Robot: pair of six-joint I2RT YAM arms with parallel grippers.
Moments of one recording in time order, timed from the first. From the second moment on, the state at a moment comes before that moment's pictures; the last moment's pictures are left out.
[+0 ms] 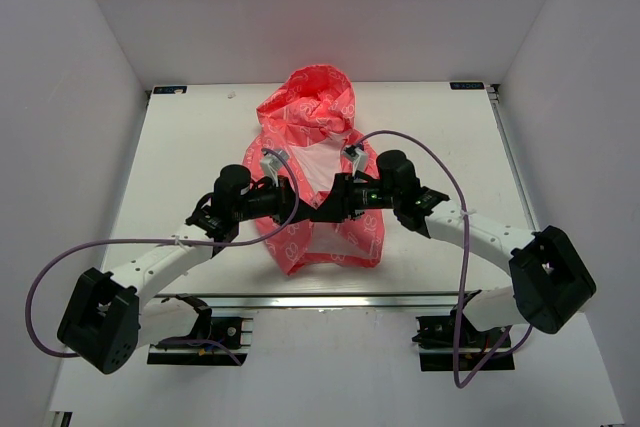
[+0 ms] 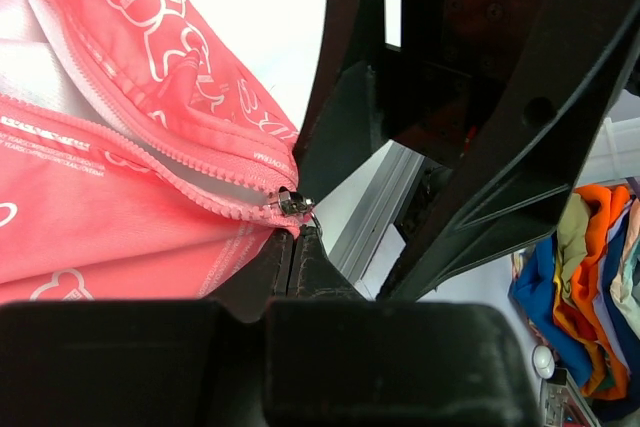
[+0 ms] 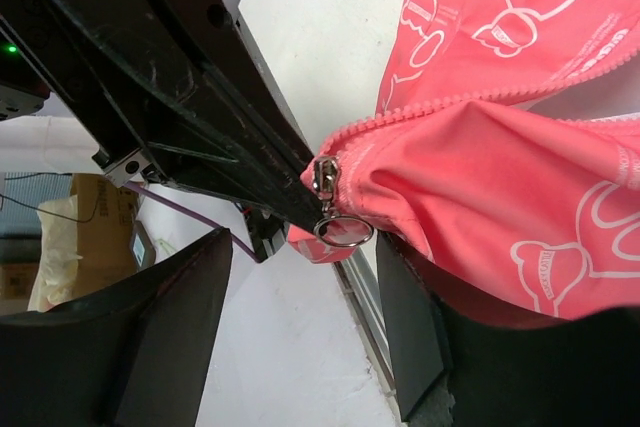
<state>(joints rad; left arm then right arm) -0.53 1.15 0.60 0.22 0.64 -0.56 0.70 1.37 0.80 0.18 -0.69 0.67</state>
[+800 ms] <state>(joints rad) -0.53 1.14 0.60 0.18 0.61 -0.53 0.70 1.36 0.80 0.15 -0.70 0.68</state>
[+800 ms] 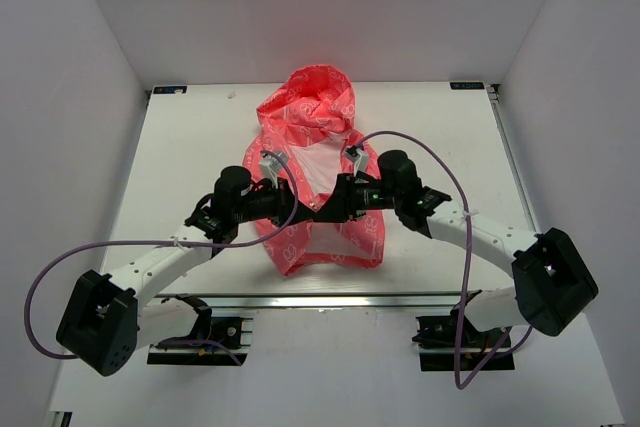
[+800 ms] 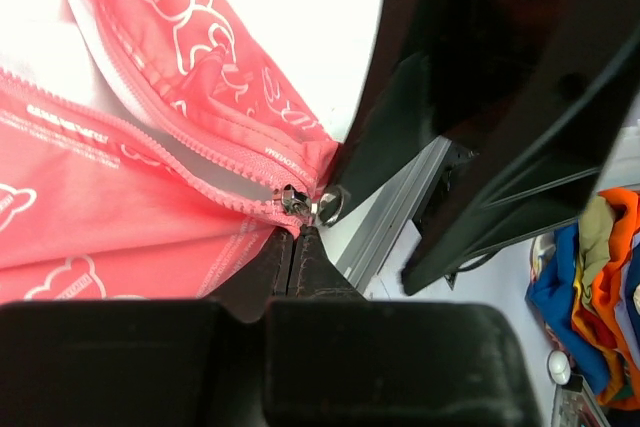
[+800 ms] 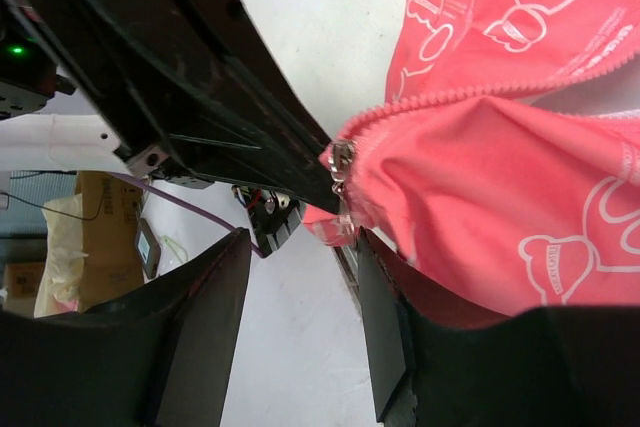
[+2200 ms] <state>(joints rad) -0.53 1.14 0.60 0.18 0.63 -0.54 0.69 1.43 0.89 0.05 -0.72 0.56</state>
